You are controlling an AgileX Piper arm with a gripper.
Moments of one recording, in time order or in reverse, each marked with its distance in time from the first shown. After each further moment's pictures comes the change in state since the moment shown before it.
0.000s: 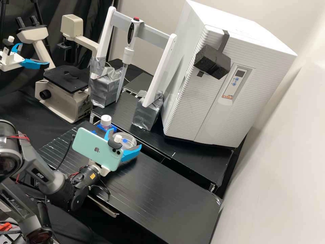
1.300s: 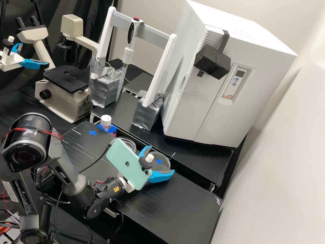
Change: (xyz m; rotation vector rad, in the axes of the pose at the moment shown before) arm 0.005 0.060 0.057 0.028 -0.240 0.225
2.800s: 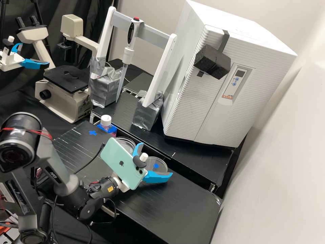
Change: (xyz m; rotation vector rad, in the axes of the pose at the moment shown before) arm -0.017 -0.001 -0.016 0.012 0.053 0.025
